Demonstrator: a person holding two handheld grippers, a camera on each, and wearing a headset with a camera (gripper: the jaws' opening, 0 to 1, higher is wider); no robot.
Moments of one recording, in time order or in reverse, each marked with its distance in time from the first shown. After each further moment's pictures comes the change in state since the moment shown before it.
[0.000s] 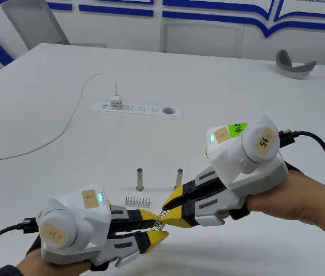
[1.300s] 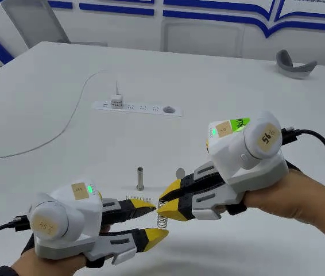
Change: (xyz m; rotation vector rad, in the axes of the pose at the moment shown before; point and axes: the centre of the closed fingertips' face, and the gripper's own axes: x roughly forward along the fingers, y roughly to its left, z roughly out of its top) left arm -0.010 0.015 0.002 -0.094 -0.040 0.062; right arm -0.003 -0.008 0.008 0.010 -0.038 -0.034
